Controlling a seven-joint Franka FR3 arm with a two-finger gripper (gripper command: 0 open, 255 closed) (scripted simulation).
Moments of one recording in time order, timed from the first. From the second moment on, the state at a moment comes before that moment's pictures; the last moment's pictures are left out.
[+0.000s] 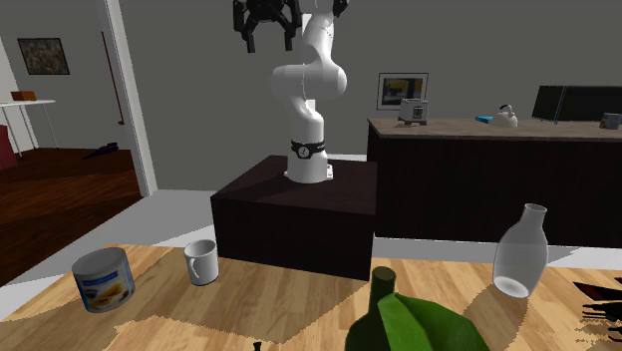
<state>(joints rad) -0.02 -0.76 -0.03 -2.40 0.00 1.54 0.05</state>
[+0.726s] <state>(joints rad) 0.03 -0.53 0.06 -2.41 0.06 1.80 0.13</state>
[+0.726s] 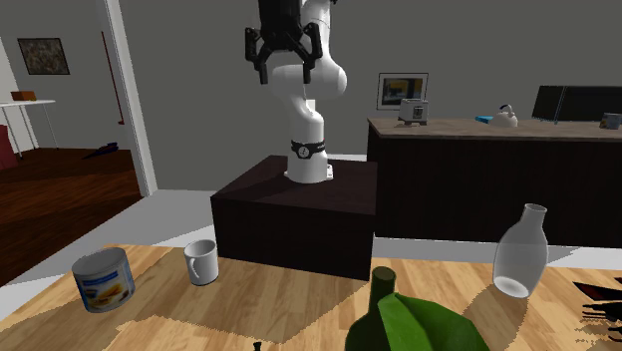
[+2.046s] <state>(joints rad) 0.12 0.18 0.20 -2.03 0.00 2.17 0.34</state>
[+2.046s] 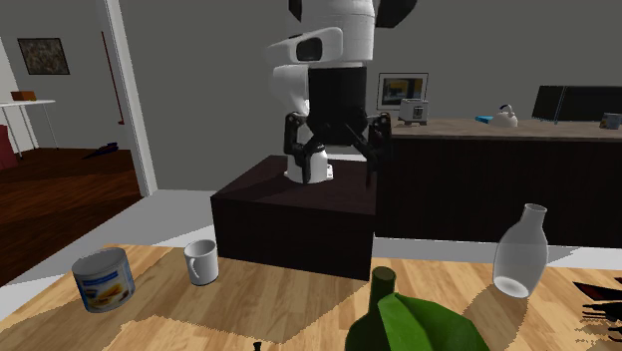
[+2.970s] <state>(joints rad) 0.22 0.61 0.19 -1.62 -0.09 2.21 0.43</state>
